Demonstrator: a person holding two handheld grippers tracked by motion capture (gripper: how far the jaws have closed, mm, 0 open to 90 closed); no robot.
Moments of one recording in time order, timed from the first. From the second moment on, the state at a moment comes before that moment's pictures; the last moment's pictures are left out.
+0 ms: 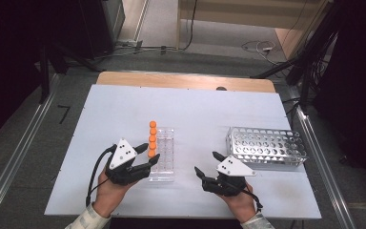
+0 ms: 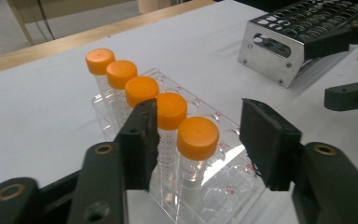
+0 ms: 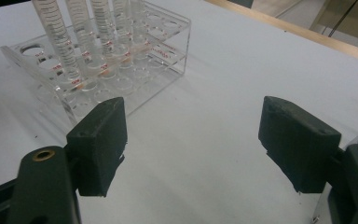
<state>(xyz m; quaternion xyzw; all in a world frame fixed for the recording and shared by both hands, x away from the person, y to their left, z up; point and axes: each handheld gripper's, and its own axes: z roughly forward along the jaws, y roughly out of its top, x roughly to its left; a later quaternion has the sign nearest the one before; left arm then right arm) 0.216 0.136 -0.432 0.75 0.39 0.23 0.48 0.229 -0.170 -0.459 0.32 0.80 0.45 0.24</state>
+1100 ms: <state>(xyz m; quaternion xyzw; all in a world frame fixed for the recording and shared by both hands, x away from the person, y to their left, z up) 0.213 0.163 -0.433 0.71 0.42 0.25 0.51 0.232 -0.177 -0.456 0.33 0.79 0.45 0.24</state>
